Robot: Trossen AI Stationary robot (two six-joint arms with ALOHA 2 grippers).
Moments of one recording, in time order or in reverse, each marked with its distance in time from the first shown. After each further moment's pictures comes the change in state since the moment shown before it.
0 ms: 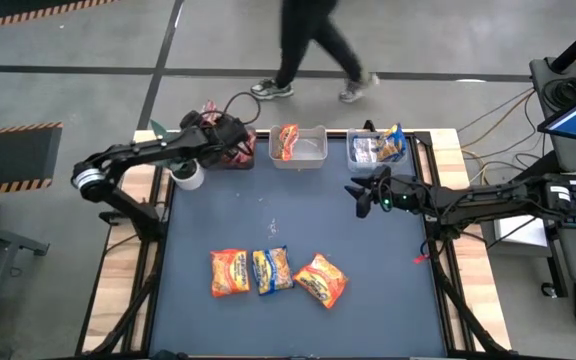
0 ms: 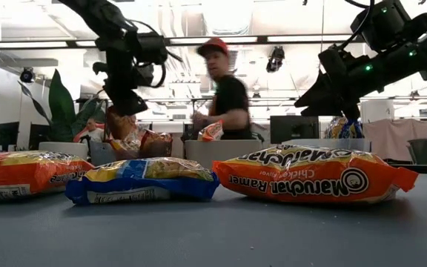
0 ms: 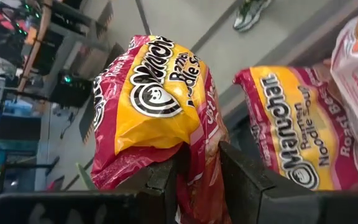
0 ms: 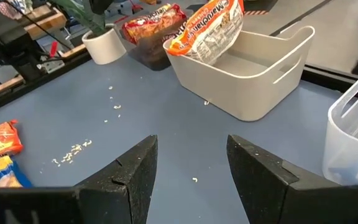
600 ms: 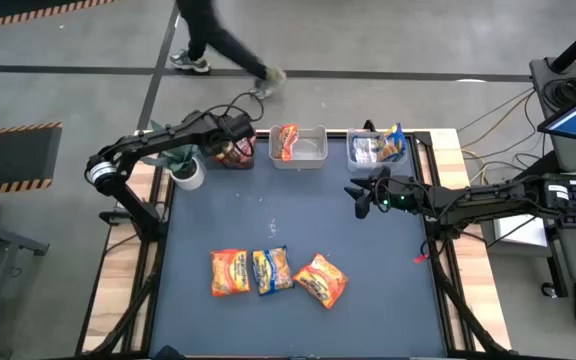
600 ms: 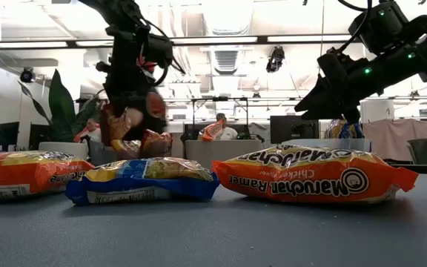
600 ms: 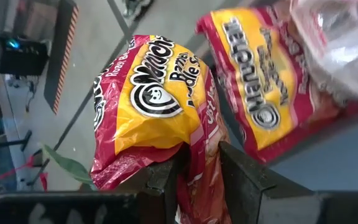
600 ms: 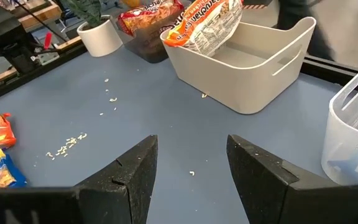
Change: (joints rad) left arm 0.016 0.119 0.230 -0.404 0.206 -0.116; right arm 0.000 0.026 0.000 -0.001 0.000 0.000
